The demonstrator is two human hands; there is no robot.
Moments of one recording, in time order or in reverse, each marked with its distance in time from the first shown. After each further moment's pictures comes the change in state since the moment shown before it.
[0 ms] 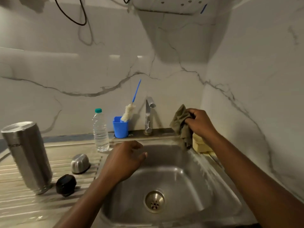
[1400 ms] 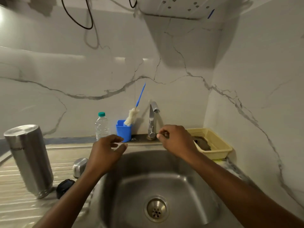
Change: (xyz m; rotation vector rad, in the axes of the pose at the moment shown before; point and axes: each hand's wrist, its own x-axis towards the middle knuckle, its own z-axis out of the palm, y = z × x) left_hand 0.028 -0.049 -0.028 -0.227 0.243 -0.118; right_hand -0.038 -0.040 0.071 -0.421 -0.120 -0.263
